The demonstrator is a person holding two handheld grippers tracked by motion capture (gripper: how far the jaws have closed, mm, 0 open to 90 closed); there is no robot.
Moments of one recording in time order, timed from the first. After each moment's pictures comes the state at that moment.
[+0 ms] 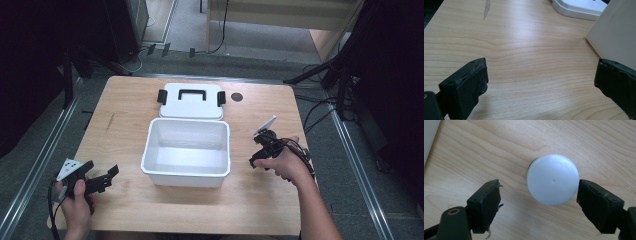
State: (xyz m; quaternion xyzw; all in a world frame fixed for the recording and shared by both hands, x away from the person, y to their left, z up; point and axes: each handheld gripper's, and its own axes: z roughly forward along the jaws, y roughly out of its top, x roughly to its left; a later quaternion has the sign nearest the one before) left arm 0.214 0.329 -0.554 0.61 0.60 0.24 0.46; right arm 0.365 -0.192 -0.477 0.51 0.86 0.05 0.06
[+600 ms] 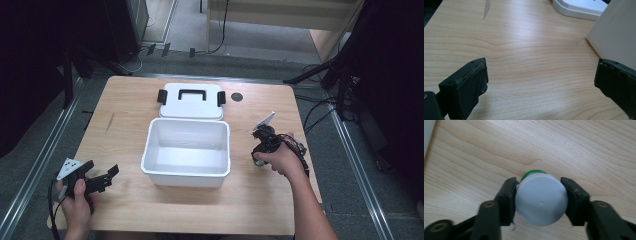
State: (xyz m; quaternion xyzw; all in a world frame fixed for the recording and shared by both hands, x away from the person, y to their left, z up) left arm 0.215 0.329 -0.554 0.61 0.60 0.24 0.46; right arm 0.381 -0.191 -0.481 0.52 0.85 0.06 0.06
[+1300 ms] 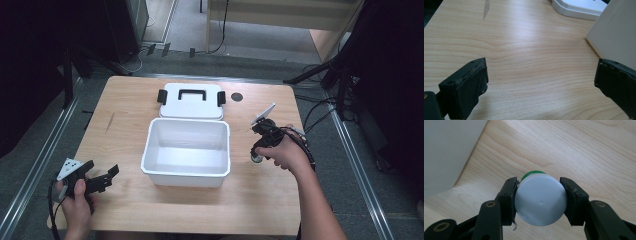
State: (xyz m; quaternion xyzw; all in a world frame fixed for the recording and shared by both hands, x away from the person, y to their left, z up) left arm 0.215 0.329 -0.554 0.61 0.60 0.24 0.46; right arm 0.375 -0.184 -0.438 0.48 0.87 0.08 0.04
